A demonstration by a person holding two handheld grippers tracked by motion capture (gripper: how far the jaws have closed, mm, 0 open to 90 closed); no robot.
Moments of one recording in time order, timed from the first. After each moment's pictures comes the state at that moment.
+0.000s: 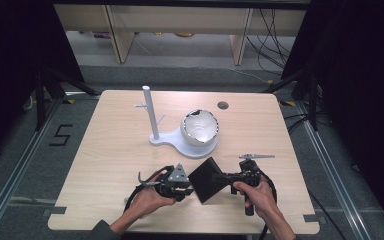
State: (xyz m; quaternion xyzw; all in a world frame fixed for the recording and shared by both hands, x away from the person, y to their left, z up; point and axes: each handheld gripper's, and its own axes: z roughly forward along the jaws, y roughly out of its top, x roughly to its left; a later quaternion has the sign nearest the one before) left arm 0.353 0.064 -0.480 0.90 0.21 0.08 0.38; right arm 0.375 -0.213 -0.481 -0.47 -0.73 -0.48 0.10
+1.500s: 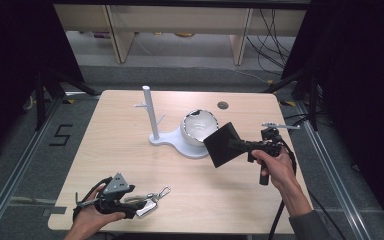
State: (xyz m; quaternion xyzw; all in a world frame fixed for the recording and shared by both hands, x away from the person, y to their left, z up) left arm 0.301 0.195 -0.474 0.86 0.34 0.11 0.37; right arm 0.420 -0.254 -0.405 -0.48 -0.70 -0.54 0.03
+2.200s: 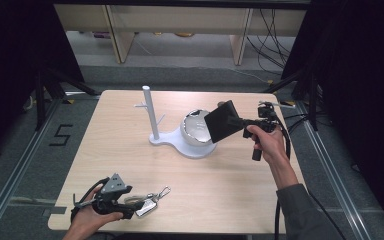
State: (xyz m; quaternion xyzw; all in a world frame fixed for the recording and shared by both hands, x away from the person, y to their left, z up) left arm 0.302 0.201 -0.478 0.85 0.35 0.11 0.37; right arm 0.480 -0.246 -0.388 -0.51 -0.66 -0.54 0.01
